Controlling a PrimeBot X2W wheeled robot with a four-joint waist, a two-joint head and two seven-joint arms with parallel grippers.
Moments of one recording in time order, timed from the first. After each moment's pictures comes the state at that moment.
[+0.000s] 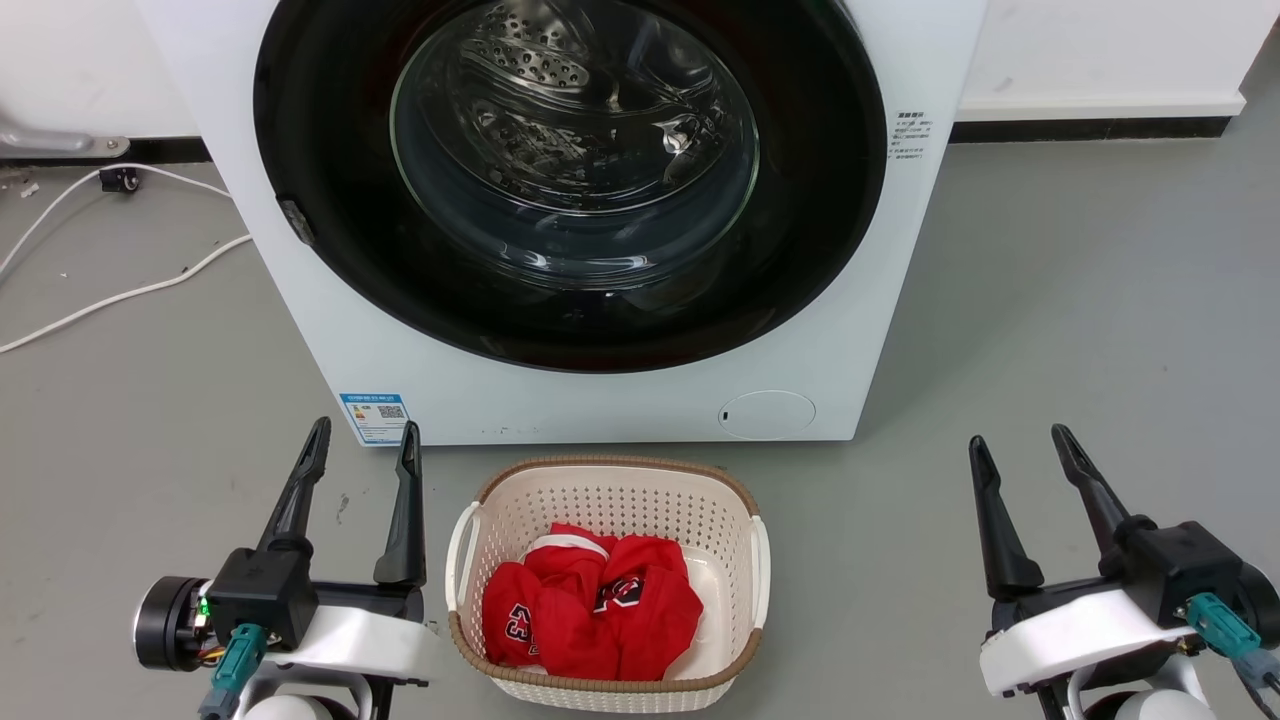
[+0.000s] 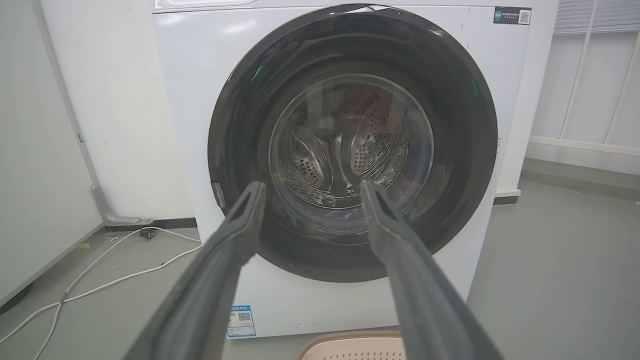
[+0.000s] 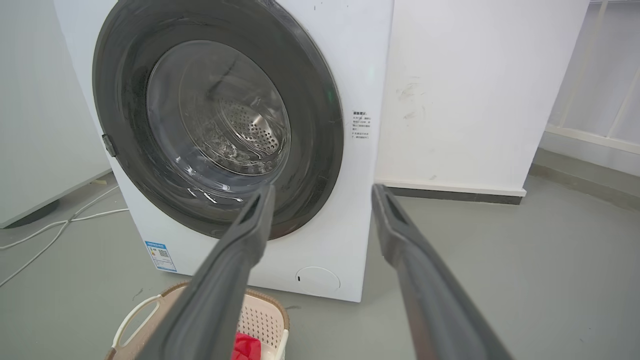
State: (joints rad) left arm -0.05 0.07 0.01 0.03 -0.06 -0.09 -0.26; right arm -0.02 -0.05 0.01 0.03 0.04 0.13 -0.16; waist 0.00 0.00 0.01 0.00
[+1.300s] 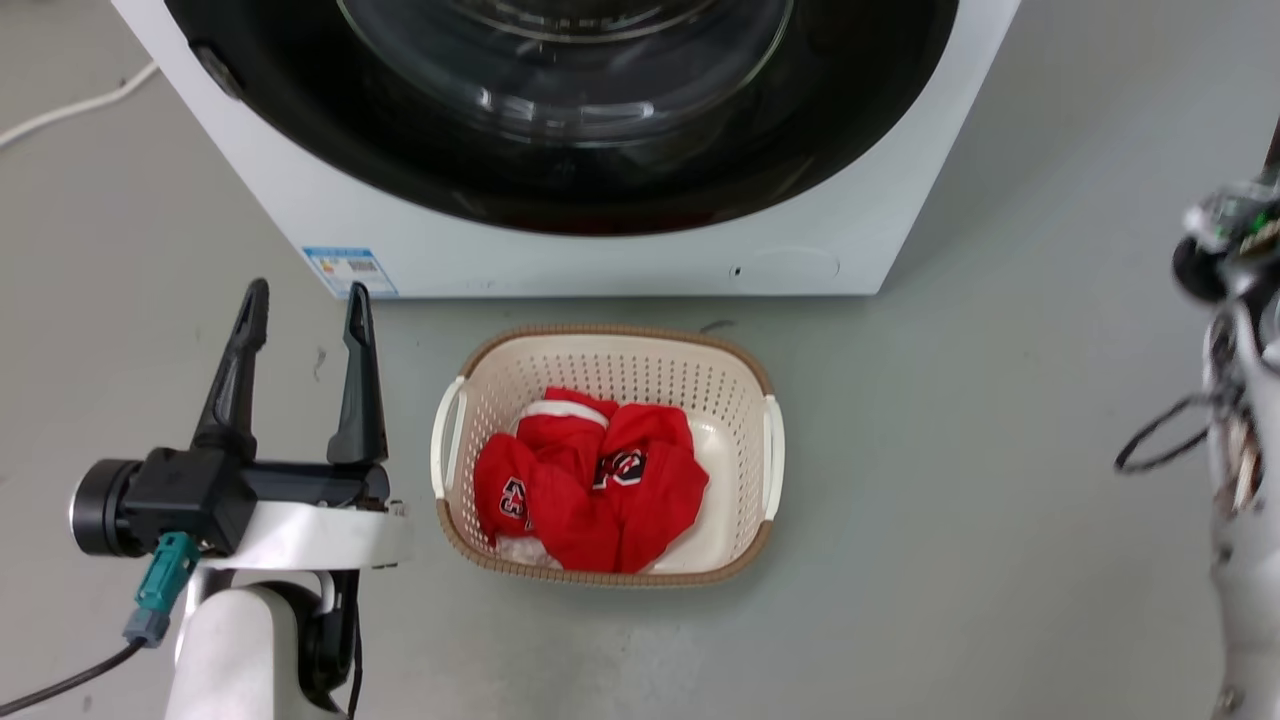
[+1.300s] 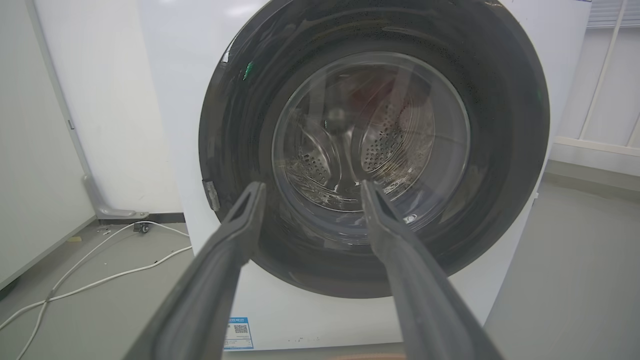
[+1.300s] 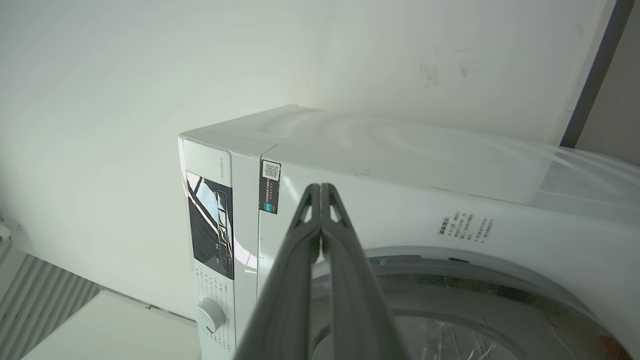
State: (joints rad) left arm -0.20 0.06 0.07 -0.02 -0.07 -0.11 -0.26; right arm -0.70 -0.14 -0.12 0.37 1.55 0.13 -0.19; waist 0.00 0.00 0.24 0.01
